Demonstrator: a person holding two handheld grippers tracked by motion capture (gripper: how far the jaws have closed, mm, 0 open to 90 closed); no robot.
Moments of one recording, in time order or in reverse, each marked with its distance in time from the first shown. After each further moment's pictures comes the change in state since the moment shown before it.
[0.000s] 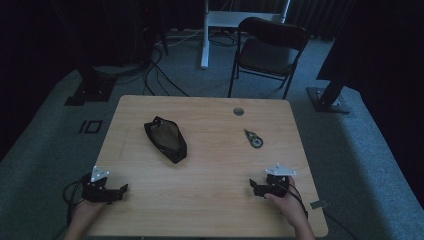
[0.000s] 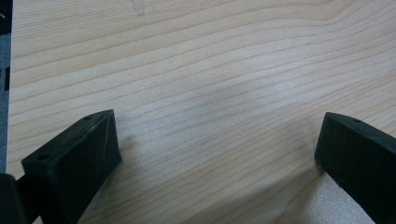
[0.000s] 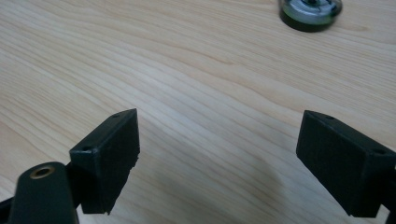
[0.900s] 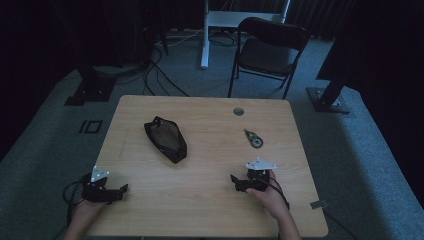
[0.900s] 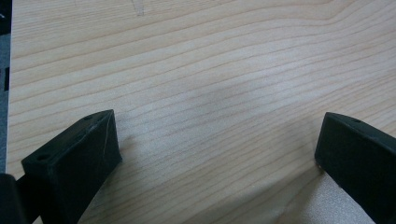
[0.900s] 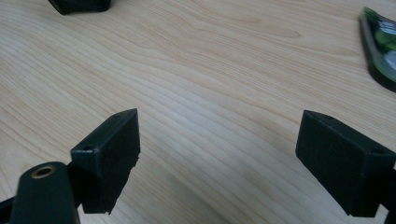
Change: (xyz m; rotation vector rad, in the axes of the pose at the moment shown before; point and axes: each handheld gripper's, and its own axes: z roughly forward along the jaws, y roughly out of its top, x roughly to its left) left arm 0.000 0.000 0.000 0.000 -0.002 0.002; right arm 0.041 0.032 0.028 -0.041 0.098 -0.046
